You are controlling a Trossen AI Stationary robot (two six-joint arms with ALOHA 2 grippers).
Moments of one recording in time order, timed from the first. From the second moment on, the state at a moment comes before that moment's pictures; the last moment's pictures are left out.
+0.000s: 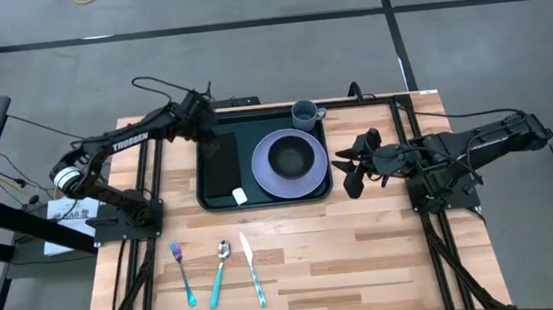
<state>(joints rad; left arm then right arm) 0.79 1.43 0.93 -0.54 0.00 0.26 0.19 1.00 0.92 -0.52 0.55 0.46</state>
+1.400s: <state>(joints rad) -0.63 1.36 1.25 -1.38 -0.21 -2.05 0.50 1.00 0.91 -0.75 0.47 0.35</state>
